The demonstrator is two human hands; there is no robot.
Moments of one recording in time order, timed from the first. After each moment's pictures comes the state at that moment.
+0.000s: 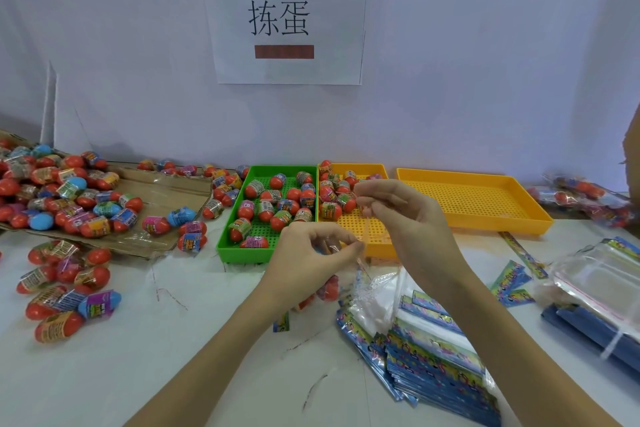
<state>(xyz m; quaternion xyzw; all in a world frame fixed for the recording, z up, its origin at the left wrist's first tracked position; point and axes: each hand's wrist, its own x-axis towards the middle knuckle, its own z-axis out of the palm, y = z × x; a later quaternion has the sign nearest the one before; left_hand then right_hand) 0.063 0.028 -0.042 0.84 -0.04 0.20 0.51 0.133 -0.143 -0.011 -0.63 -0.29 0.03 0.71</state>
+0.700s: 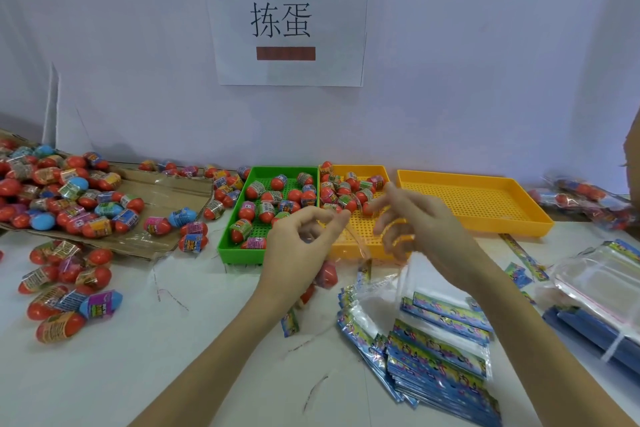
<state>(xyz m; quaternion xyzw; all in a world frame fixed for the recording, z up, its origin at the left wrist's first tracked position) 0.061 0.024 -0.036 0.79 0.07 0.25 0.56 0.143 -0.164 0.002 -0.73 -0.26 0.14 0.62</state>
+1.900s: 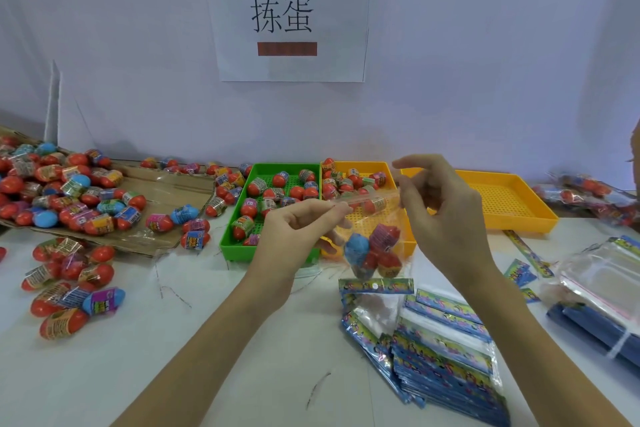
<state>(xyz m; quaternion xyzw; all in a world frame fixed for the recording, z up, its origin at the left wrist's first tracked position) 0.057 0.033 -0.024 0.67 0.01 0.16 0.73 0.137 -0.159 0.002 -0.76 -0.33 -0.26 0.50</state>
